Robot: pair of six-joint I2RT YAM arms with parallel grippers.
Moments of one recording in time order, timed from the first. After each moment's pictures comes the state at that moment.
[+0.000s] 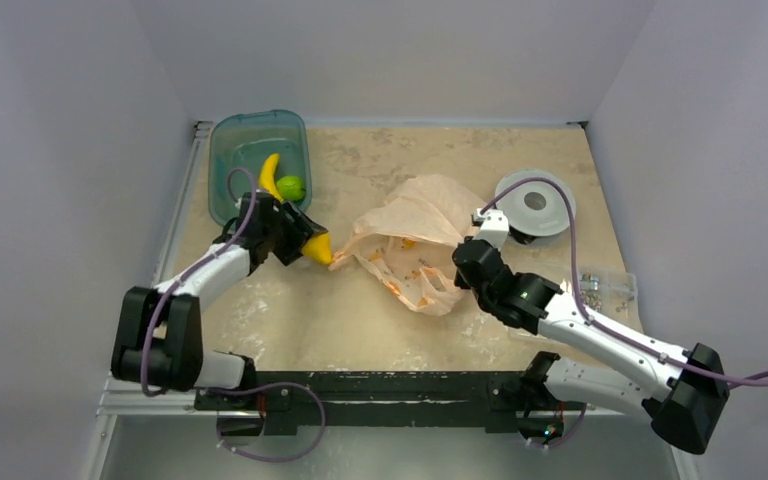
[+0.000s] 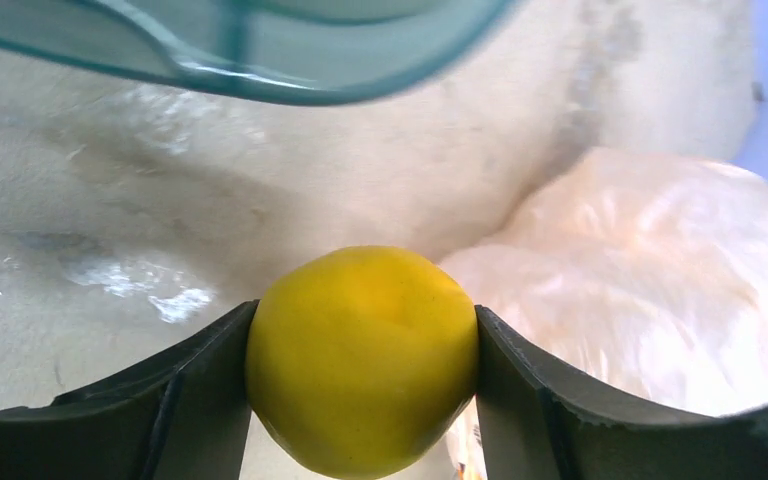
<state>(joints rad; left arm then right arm) -0.16 1.44 0.72 -0.13 0.21 -0.98 0.86 0.97 0.71 -0.46 0.65 0.65</state>
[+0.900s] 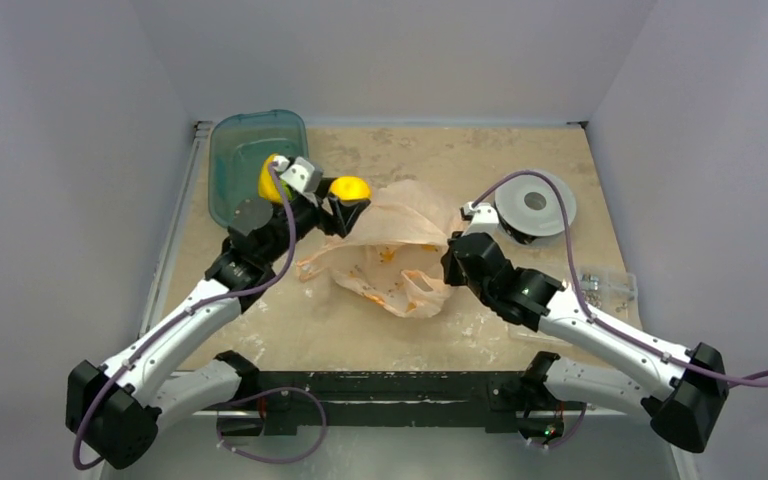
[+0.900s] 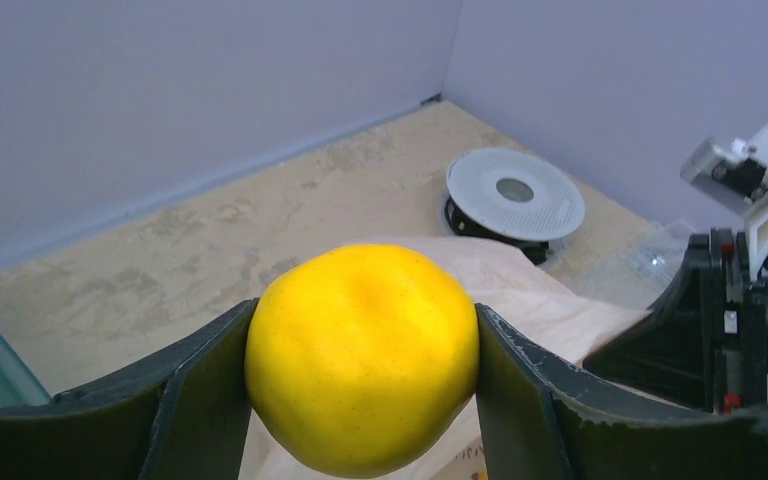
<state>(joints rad) -0.55 1.00 0.74 0.30 0.19 -0.13 0.86 0.99 0.76 -0.40 0.47 0.61</state>
